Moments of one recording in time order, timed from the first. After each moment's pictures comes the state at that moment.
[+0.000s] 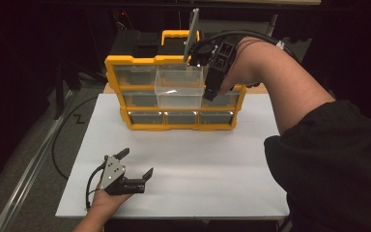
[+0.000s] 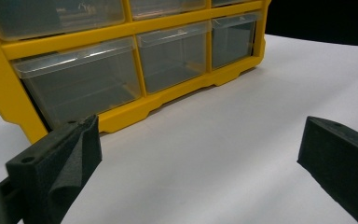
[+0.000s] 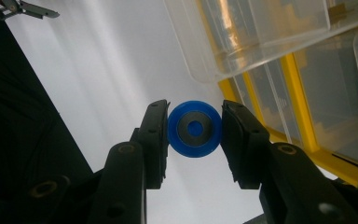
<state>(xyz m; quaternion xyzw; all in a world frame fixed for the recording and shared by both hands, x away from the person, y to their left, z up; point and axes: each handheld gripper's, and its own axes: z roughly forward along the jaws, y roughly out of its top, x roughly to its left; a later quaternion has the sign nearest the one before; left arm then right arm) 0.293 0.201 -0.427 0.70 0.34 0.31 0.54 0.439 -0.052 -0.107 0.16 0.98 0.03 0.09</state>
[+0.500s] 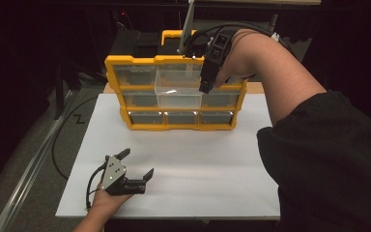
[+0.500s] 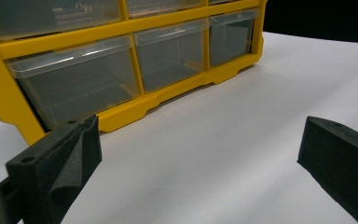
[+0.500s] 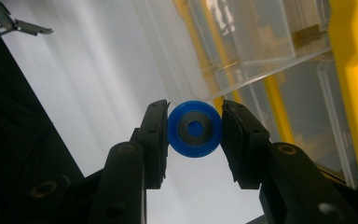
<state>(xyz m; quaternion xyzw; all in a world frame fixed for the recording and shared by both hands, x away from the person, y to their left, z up) 0.293 0.200 -0.428 0.71 0.34 0.31 0.54 0.450 -0.044 -0.098 0.16 0.98 0.04 0.10</state>
